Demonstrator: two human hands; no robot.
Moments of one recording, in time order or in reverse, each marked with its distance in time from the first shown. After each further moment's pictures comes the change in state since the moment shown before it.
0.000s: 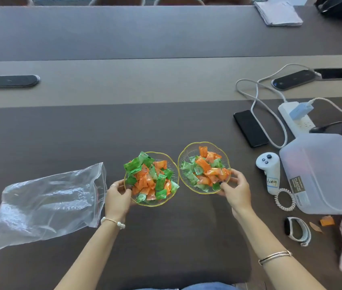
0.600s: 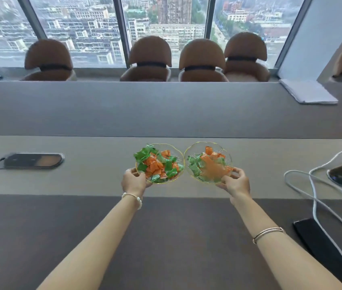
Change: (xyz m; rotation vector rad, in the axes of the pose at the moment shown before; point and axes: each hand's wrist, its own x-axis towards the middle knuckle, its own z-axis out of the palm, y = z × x) left_hand 0.290 0.245 0.033 -0.223 0.106 0.100; right_hand 0.235 -0.206 0.233 0.203 0.000 -0.020
